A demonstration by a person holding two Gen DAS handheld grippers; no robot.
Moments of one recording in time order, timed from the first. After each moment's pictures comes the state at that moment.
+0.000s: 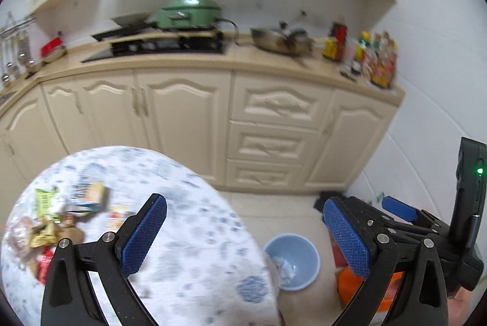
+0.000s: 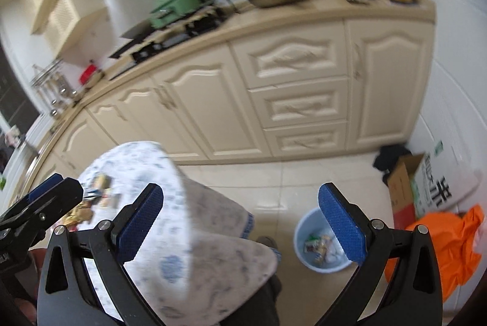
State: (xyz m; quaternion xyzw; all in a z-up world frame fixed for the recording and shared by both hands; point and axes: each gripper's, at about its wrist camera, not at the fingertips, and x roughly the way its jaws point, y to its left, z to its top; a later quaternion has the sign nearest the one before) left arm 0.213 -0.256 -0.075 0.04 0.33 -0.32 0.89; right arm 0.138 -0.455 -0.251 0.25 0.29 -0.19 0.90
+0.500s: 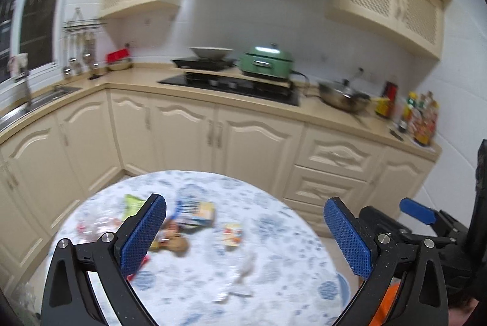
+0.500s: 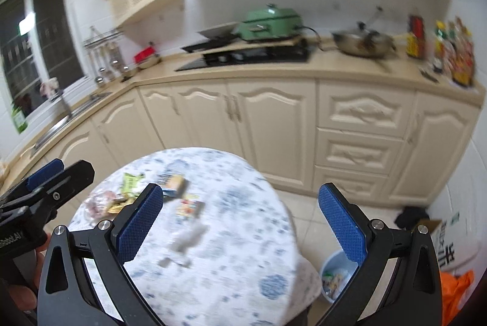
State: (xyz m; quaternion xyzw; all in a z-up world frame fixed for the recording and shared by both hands) left arm 0.137 -0.108 -0.038 -0.02 0.26 -0.20 0.95; right arm 0.189 -0.316 -0.176 0.13 0.25 -0.09 0.95
